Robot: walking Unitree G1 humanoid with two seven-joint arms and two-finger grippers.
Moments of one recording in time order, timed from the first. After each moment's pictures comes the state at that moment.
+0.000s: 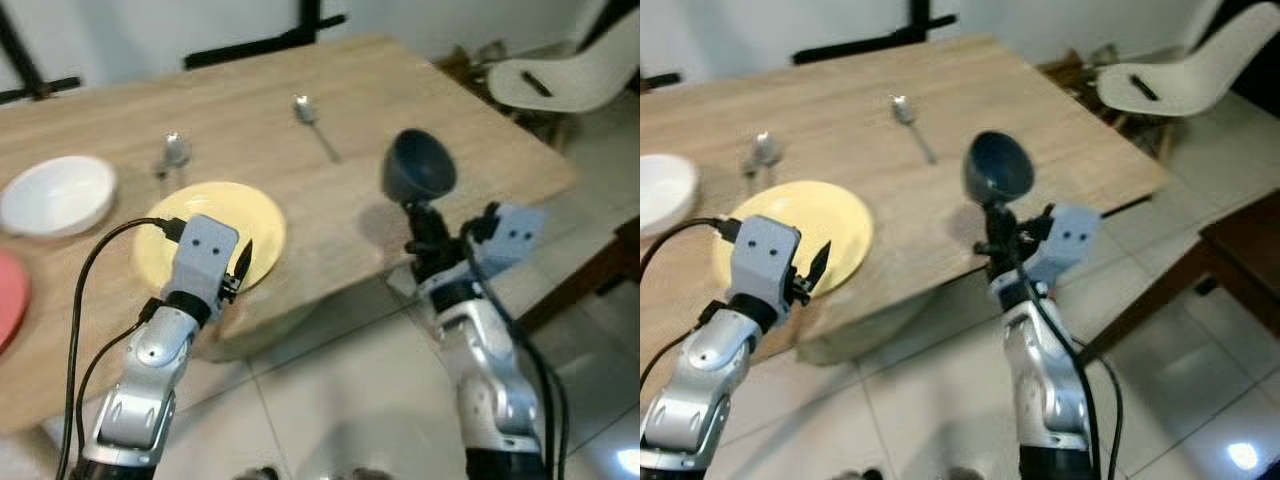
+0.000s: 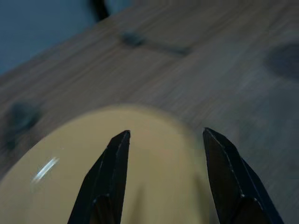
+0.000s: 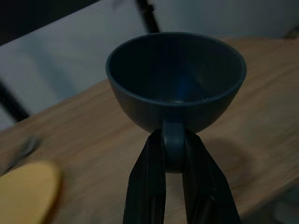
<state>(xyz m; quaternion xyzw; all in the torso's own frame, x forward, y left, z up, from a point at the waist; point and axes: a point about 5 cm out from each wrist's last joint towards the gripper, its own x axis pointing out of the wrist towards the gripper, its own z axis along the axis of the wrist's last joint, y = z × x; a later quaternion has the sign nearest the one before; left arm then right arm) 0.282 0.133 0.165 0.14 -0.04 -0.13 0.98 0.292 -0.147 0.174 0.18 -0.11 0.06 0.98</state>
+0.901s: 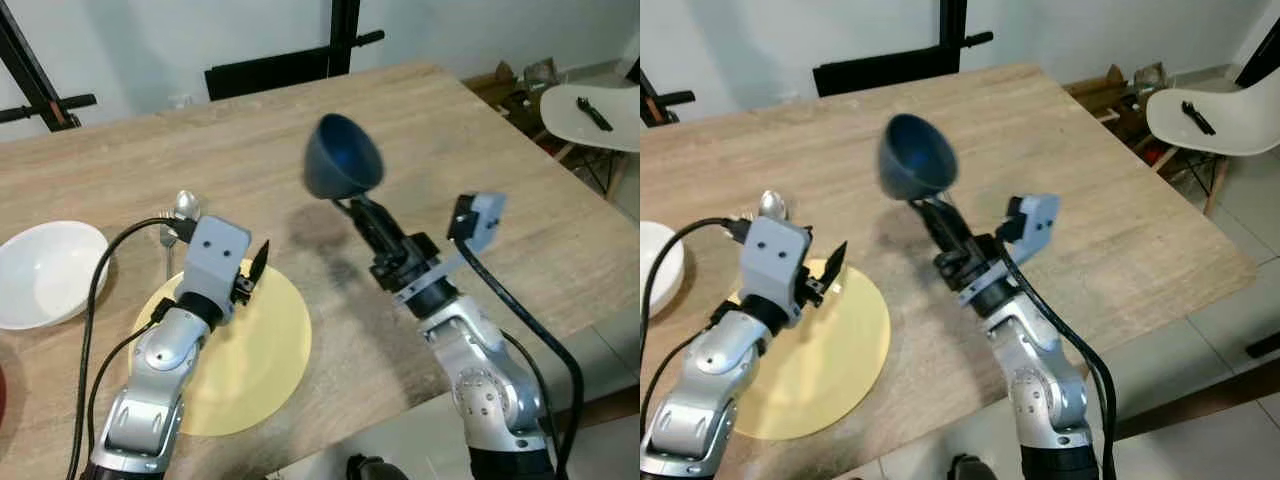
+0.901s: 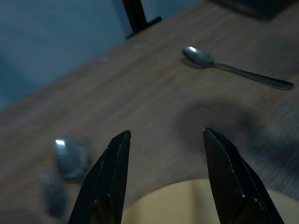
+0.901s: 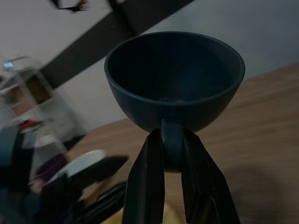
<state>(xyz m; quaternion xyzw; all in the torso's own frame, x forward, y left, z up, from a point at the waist) 0.274 0.150 0.179 0.15 -0.07 -0.12 0.98 0.277 -0.082 0.199 0.24 -0.11 0.36 0.89</state>
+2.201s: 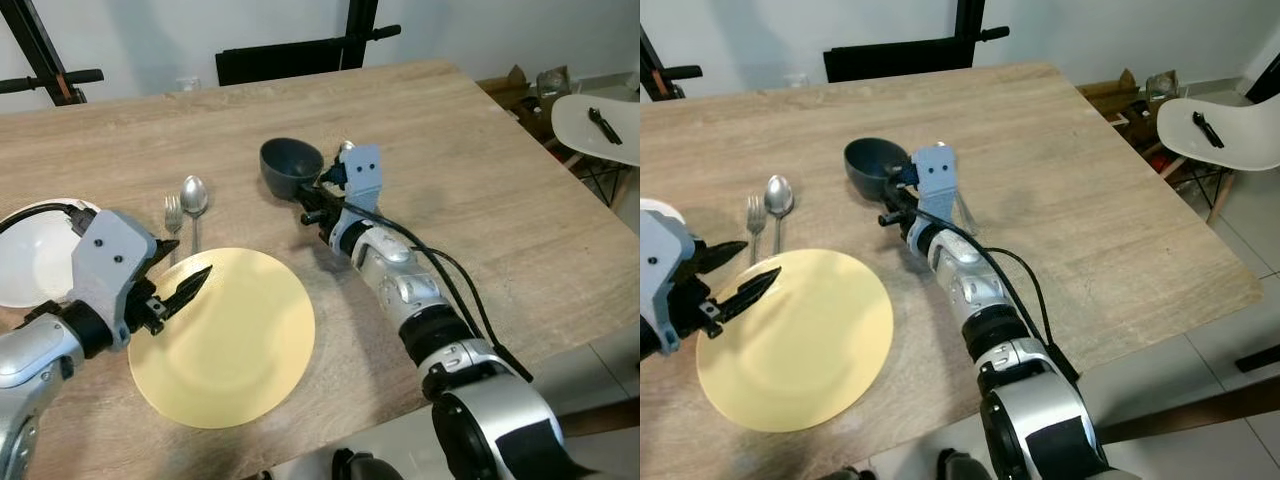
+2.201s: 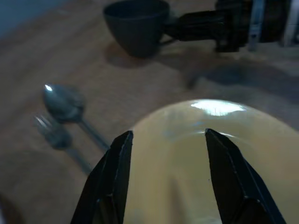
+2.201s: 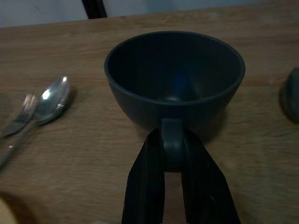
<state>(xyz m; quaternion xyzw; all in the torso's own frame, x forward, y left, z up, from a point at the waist) 0.222 0.210 0.212 0.14 0.03 -0.28 0.95 0.385 -0.049 0.178 0.05 -0.02 0.27 0.96</state>
